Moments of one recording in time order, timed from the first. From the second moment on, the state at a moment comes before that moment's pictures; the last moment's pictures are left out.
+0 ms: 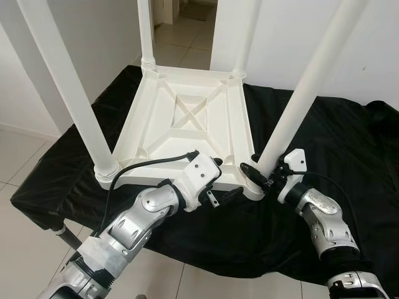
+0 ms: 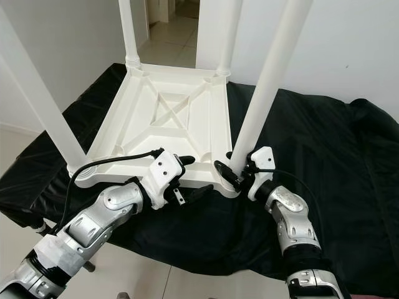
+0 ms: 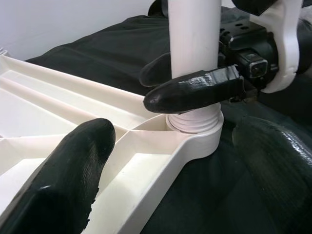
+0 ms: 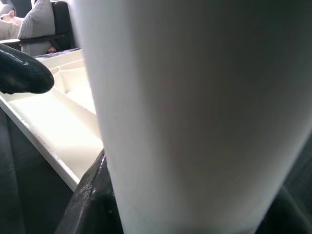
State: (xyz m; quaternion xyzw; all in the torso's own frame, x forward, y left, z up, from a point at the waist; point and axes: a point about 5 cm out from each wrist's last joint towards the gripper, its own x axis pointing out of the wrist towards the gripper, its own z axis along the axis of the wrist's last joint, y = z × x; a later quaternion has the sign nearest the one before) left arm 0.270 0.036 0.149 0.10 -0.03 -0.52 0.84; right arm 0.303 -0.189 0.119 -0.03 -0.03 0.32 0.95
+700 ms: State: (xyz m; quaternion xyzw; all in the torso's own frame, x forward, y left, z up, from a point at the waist) left arm 0.270 0.037 0.147 0.11 -0.04 -0.52 0.84; right arm 0.282 -0.159 0.110 0.00 -0.05 0.09 1.00
